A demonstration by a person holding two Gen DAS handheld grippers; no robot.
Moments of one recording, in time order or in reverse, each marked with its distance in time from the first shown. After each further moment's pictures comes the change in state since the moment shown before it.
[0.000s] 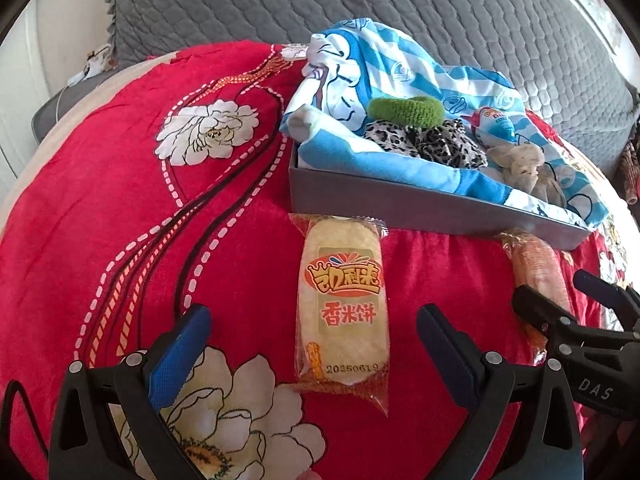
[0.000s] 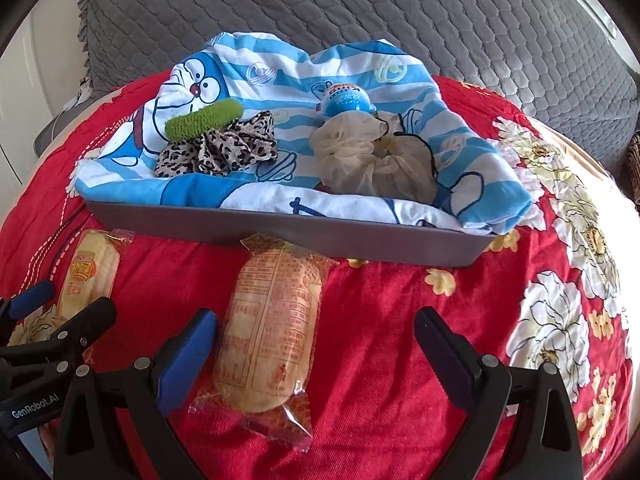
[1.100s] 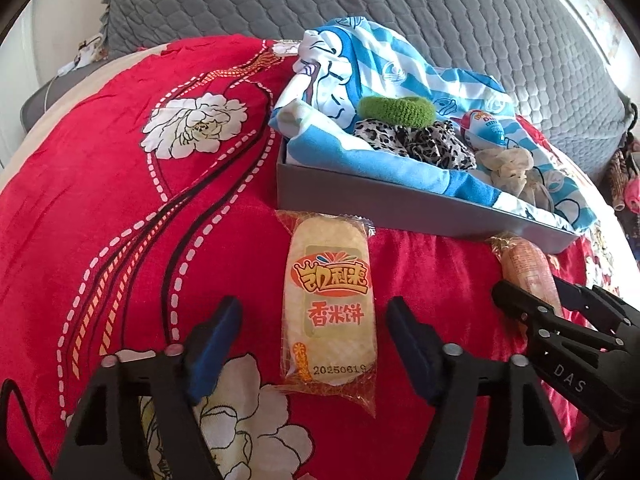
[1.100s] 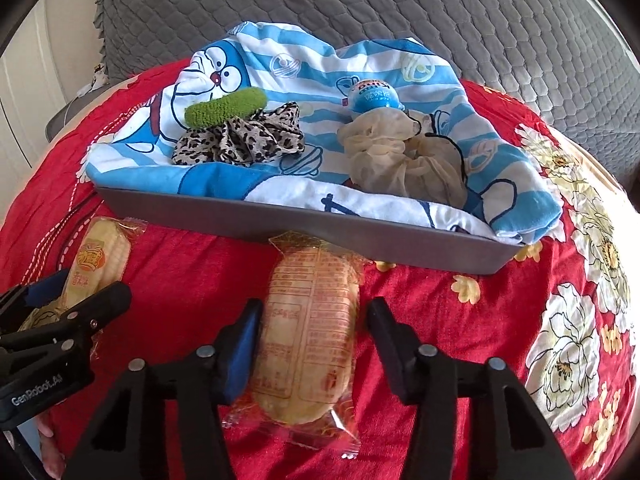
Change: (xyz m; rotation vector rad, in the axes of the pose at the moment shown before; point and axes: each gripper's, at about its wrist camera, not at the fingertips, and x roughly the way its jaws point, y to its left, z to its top) left arm 0.000 0.002 0.000 -0.017 0.007 -0.072; right arm 0.005 0.010 0.001 -0.050 0.013 0.043
